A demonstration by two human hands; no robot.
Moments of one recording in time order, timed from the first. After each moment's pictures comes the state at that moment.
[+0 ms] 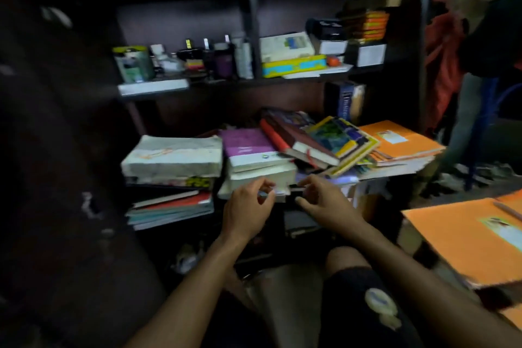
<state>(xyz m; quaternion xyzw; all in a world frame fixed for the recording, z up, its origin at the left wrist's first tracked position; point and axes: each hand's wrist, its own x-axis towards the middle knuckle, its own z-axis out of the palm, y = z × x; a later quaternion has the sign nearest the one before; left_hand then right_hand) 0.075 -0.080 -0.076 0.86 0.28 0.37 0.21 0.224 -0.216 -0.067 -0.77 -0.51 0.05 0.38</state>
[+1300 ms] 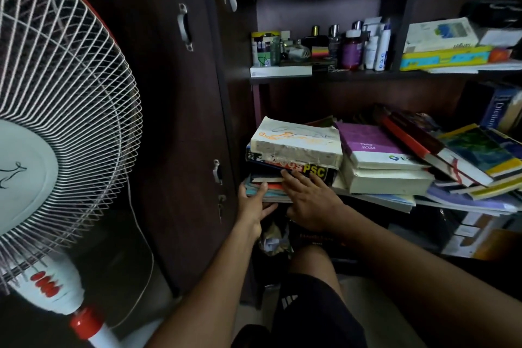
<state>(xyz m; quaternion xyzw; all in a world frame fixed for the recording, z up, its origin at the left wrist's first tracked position) -0.090 0.059 -0.123 0.35 0.40 0.50 0.68 0.049 -0.026 -0.072 -0.67 -0.74 -0.05 -0.02</state>
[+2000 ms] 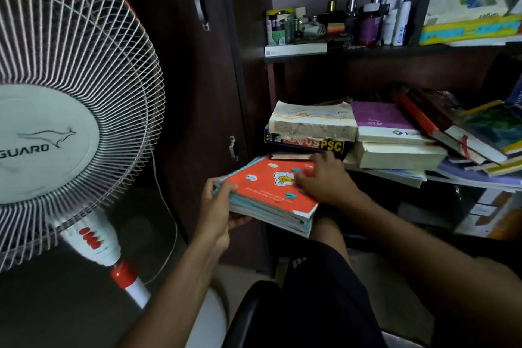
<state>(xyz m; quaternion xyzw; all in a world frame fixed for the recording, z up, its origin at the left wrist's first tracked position) -0.202 -0.060 -0.063 0.42 0.48 0.52 0.56 0.025 -0.065 -0.054 -0.77 -0.57 0.13 0.25</state>
